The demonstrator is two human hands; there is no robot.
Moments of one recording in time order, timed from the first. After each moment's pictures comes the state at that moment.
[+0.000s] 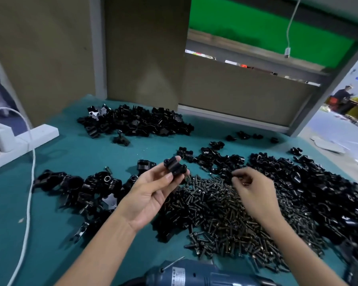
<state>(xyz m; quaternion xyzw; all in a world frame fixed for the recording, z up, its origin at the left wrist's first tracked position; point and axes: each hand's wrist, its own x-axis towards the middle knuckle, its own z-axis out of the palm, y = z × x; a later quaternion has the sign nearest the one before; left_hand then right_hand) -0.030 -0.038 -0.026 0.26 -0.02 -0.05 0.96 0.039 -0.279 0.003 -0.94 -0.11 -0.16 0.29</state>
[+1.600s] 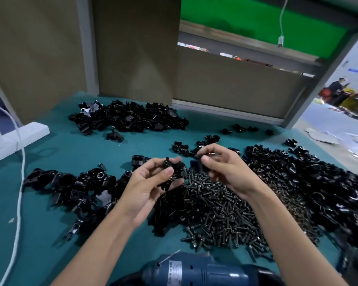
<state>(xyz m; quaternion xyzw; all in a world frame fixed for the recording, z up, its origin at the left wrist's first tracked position) -0.028 -0.046 -0.026 0.39 -0.04 0.02 0.92 0.056 -0.244 0.026 -0.75 -0.21 0.17 0.60</state>
